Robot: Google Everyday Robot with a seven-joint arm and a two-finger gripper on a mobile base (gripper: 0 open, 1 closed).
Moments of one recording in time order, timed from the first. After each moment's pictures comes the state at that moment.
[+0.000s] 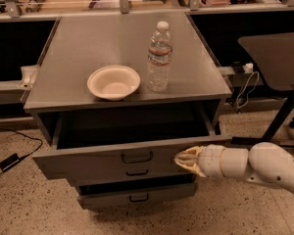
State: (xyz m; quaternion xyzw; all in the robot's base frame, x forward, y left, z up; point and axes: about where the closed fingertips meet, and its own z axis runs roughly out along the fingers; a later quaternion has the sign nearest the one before) arm 0.497 -0.131 0.630 -0.56 0.68 0.16 0.45
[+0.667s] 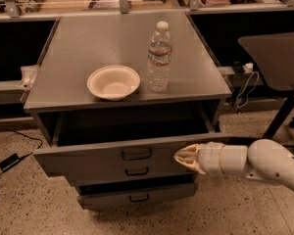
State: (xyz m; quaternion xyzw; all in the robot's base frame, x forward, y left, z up) arm 0.505 -0.133 0.633 -0.56 0.68 0.15 0.46
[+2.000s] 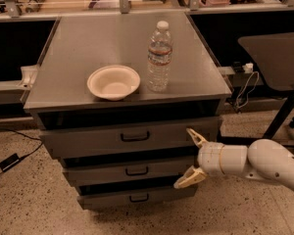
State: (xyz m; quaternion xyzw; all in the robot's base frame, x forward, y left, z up) arm 0.505 -0.133 0.633 -0.56 0.68 0.15 0.46
